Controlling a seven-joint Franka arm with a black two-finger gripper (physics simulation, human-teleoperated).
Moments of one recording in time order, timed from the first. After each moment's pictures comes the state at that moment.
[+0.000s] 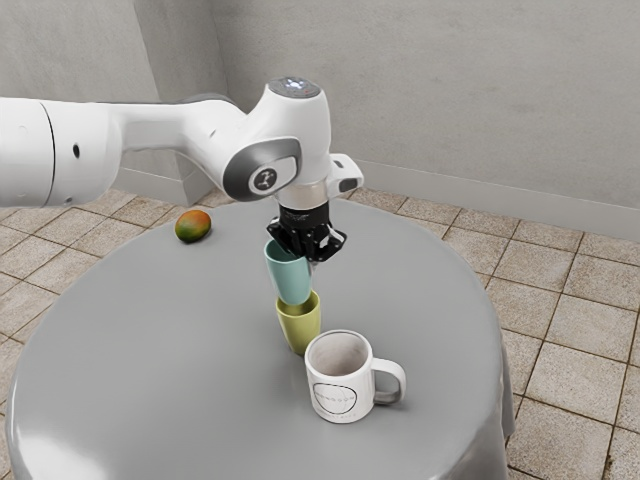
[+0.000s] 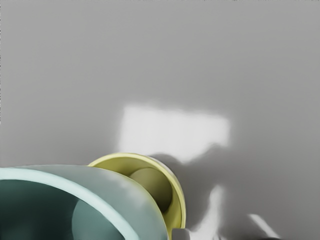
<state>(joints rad) 0.09 0.30 -0.40 -1.73 0.29 2.04 -0.55</state>
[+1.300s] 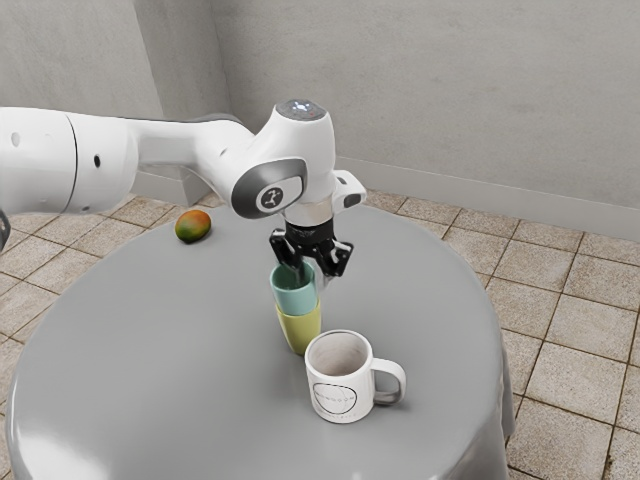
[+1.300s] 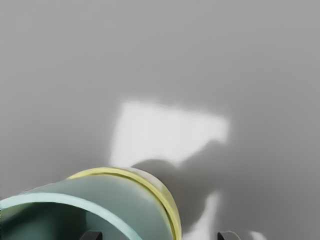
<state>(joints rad) 0.09 0.37 -0.40 -1.73 0.31 2.09 -0.61</state>
